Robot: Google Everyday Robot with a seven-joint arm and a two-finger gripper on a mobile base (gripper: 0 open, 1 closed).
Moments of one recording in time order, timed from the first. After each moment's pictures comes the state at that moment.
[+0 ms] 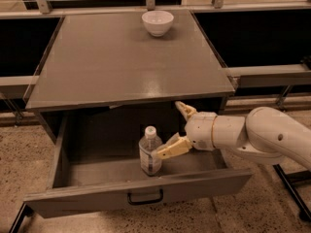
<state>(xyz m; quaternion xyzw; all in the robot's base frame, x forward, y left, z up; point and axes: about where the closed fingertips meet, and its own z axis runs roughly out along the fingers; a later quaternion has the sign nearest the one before) 0.519 -0.038 0.768 -0.47 0.68 0.27 0.50</state>
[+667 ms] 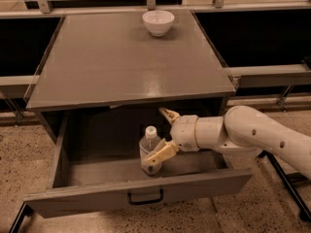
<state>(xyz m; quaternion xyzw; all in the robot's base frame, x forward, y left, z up) 0.524 0.000 0.733 -0.52 0.66 0.28 0.47</state>
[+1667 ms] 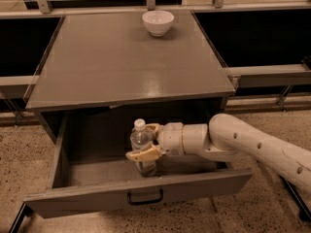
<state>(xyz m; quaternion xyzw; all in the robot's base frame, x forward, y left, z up) 0.516 0.047 0.707 -0.51 0.61 0.37 0.47</state>
